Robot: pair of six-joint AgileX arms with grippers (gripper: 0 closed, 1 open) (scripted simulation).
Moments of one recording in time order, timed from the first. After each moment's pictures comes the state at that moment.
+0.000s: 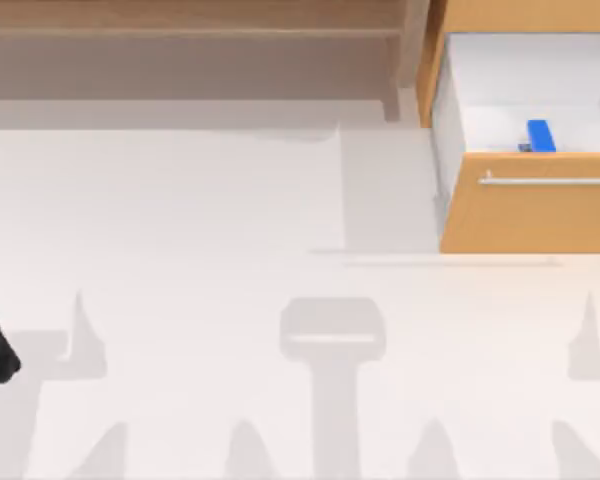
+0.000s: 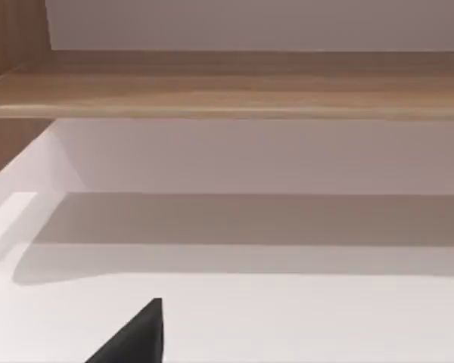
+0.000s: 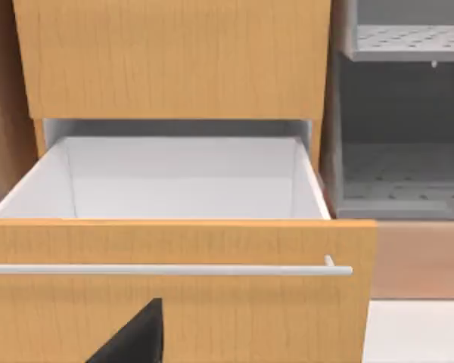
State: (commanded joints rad) left arm 0.00 0.00 0.00 0.00 0.00 0.00; right arm 0.00 0.00 0.00 0.00 0.00 0.00
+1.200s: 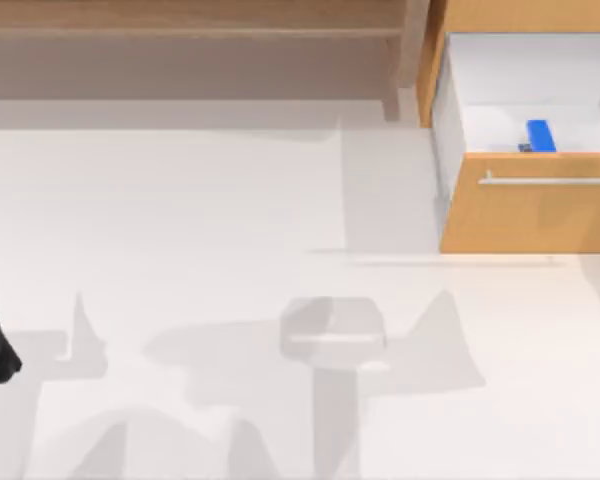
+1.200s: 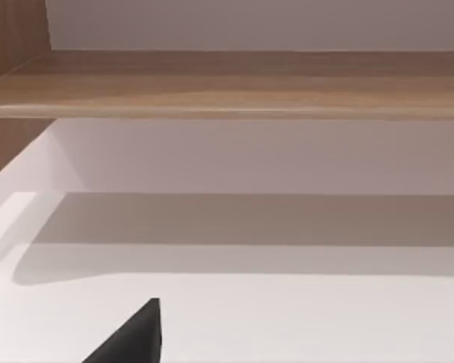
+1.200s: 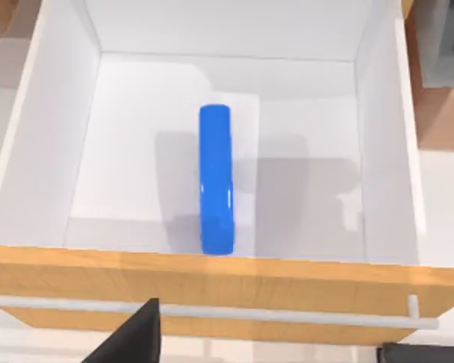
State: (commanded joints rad) left arm 0.00 0.00 0.00 0.00 0.00 0.00; right arm 0.06 1.20 1.08 -0.60 0.00 0.03
